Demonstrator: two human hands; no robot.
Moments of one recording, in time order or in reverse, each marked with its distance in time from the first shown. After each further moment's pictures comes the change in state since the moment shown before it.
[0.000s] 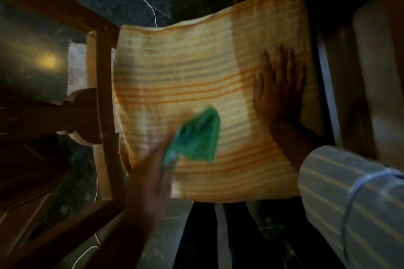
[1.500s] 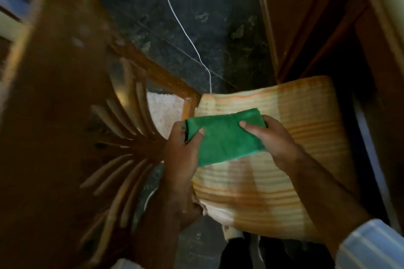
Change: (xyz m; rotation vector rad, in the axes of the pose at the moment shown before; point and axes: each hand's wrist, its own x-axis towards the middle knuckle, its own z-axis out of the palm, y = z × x) left_hand 0.096 0.067 -0.128 -0.339 0.293 -0.469; right_hand 0.019 -0.132 -0.168 1.348 -0.792 0.478
